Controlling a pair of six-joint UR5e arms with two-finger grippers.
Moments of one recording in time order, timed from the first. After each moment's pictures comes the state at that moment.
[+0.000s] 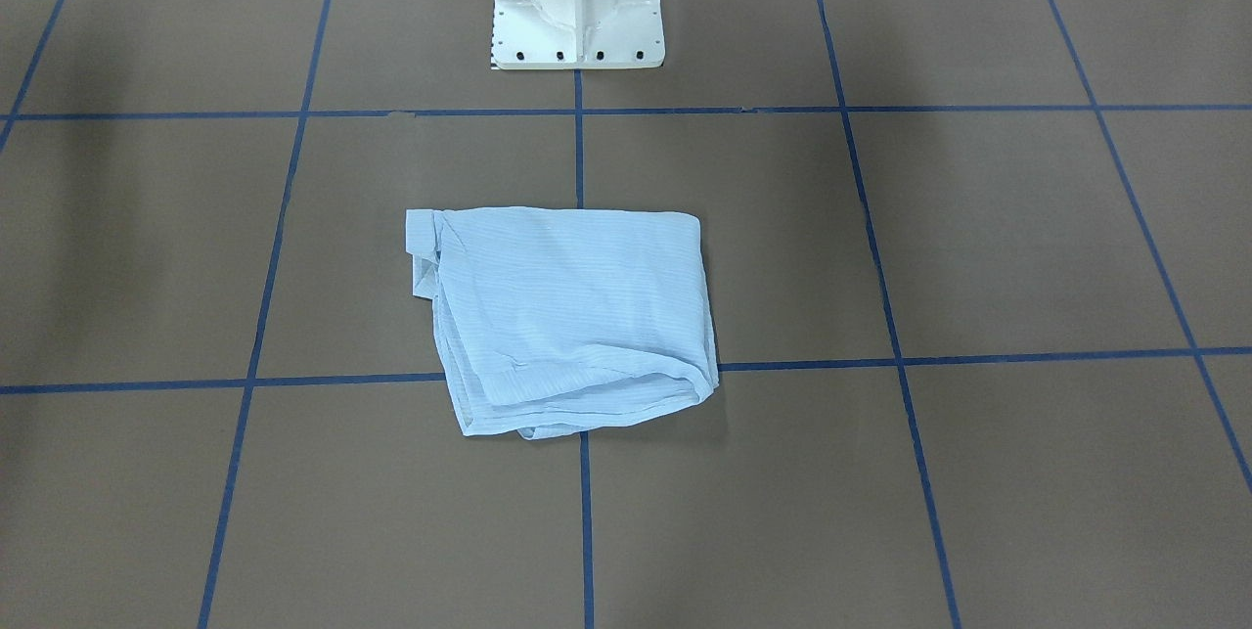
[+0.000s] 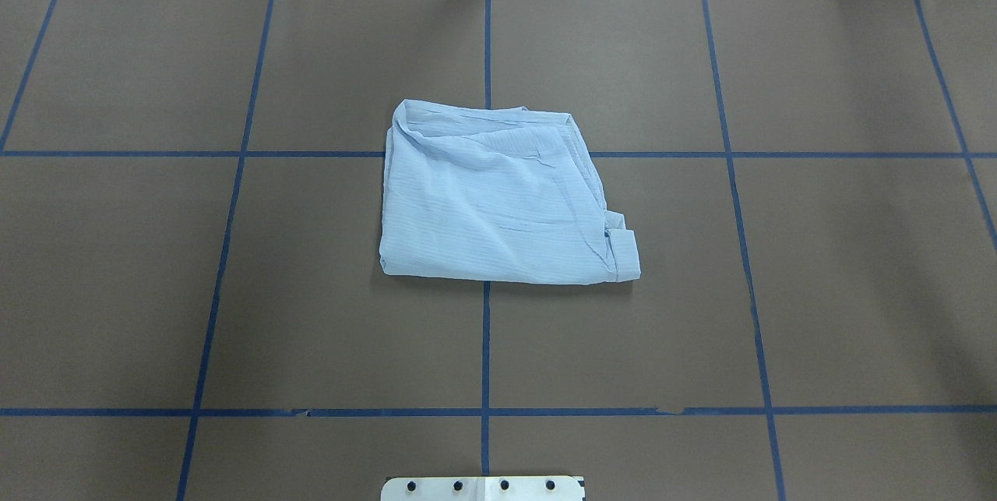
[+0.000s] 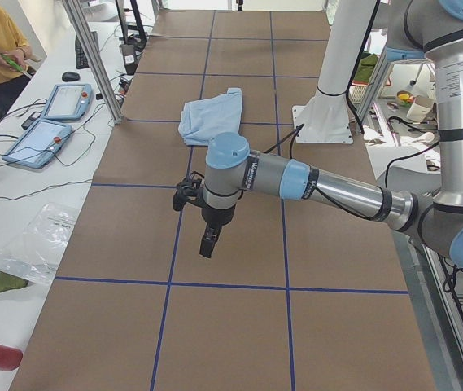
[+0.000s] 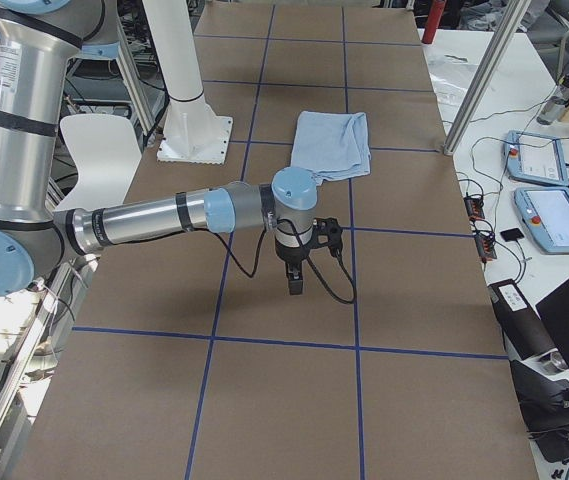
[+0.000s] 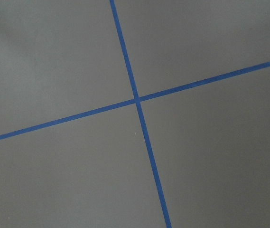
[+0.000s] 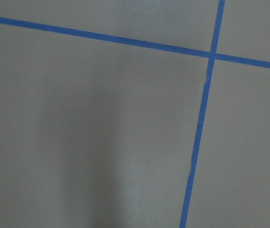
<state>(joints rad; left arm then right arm) -1.58 -1.38 -2.01 -1.50 -2.22 0.10 1.42 -1.79 2.00 -1.63 2.31 0.06</state>
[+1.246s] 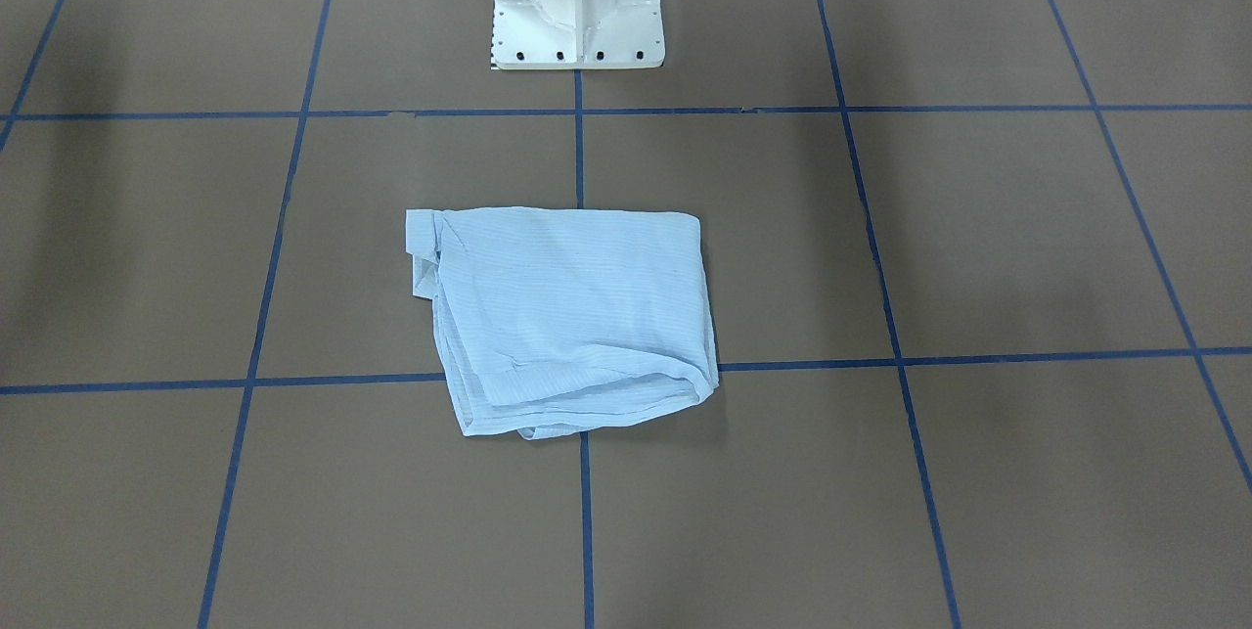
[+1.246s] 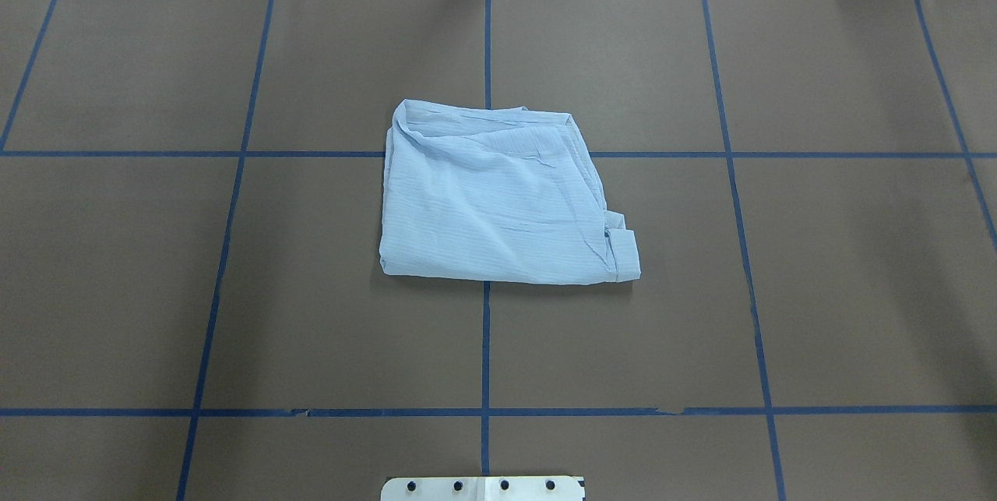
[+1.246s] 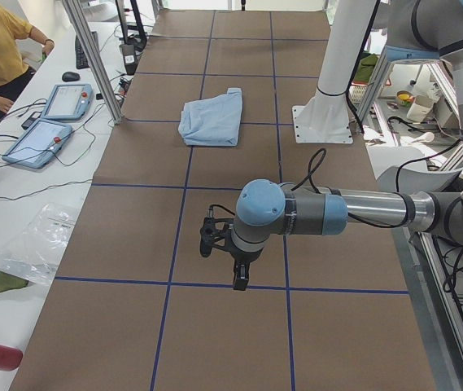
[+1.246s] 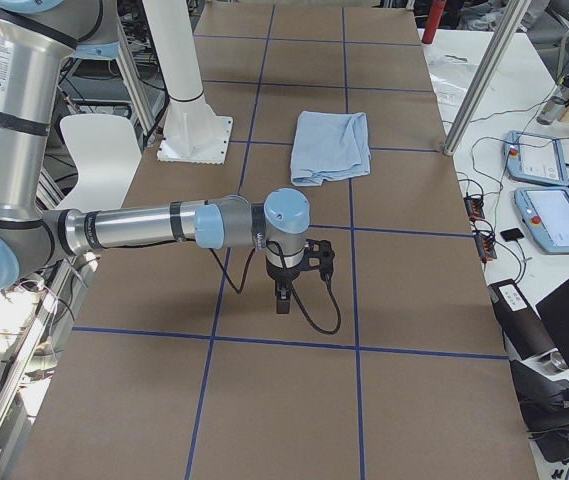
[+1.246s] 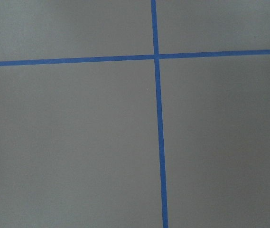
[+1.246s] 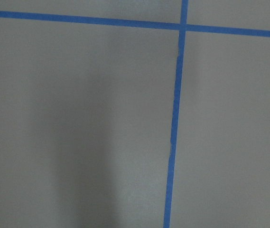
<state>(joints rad) -1.71 -1.27 -1.95 -1.54 -2.38 0.11 1.46 -1.83 1.96 -1.64 2.32 0.07</state>
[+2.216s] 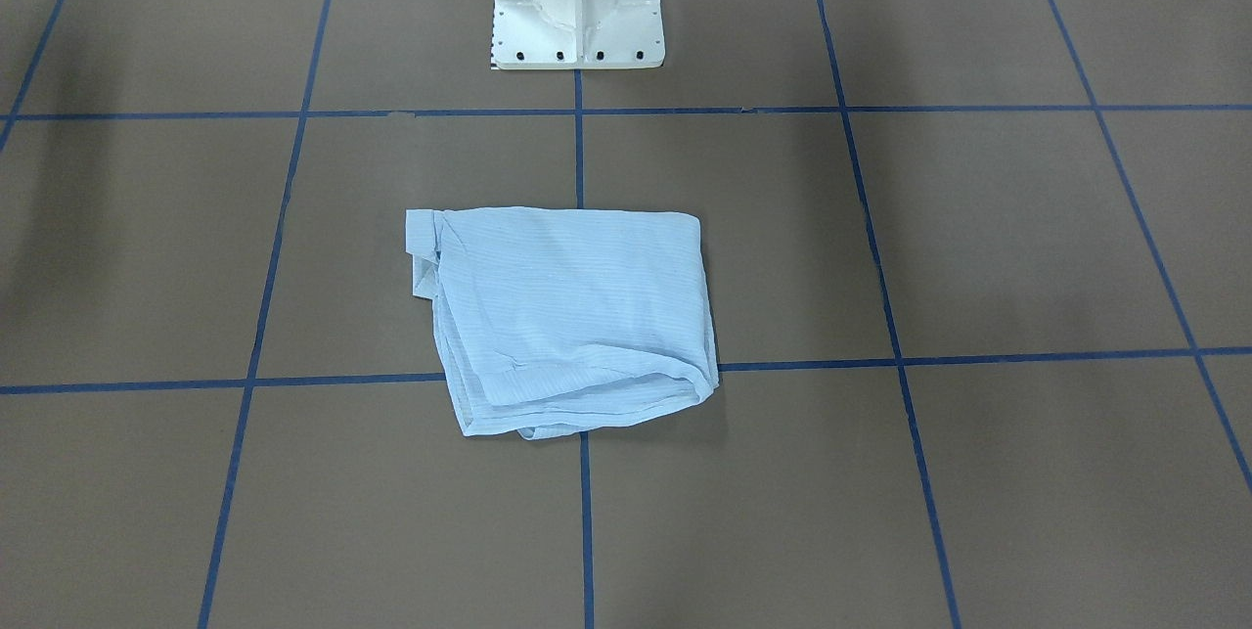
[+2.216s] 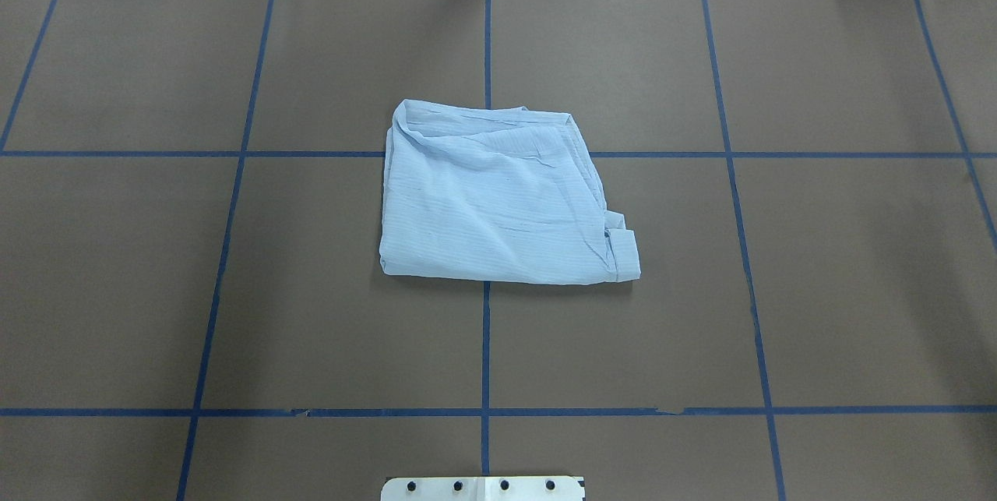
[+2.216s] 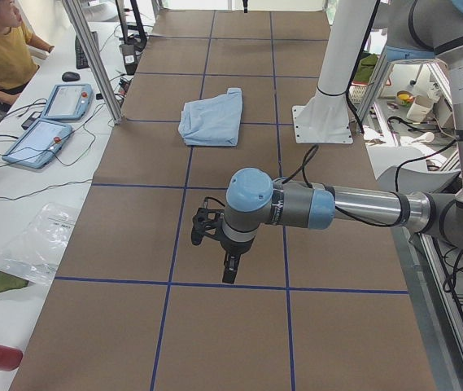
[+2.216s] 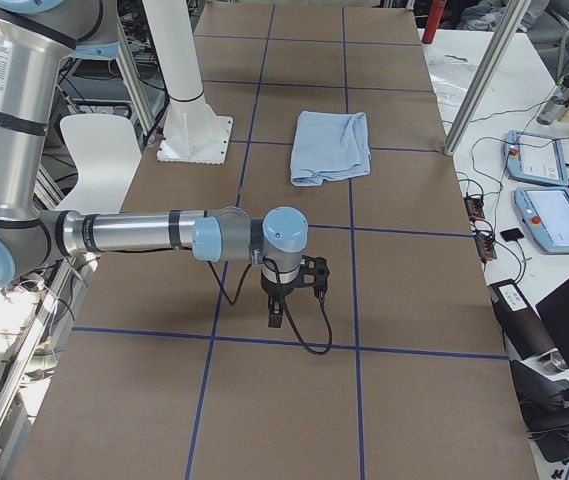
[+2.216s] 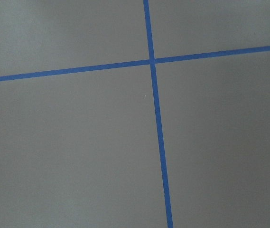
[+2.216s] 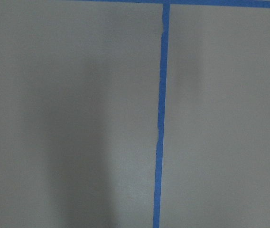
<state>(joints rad) -1.67 -1.30 -1.95 -1.58 -2.33 0.10 1.46 -1.84 1.91 -1.64 2.32 0.07</state>
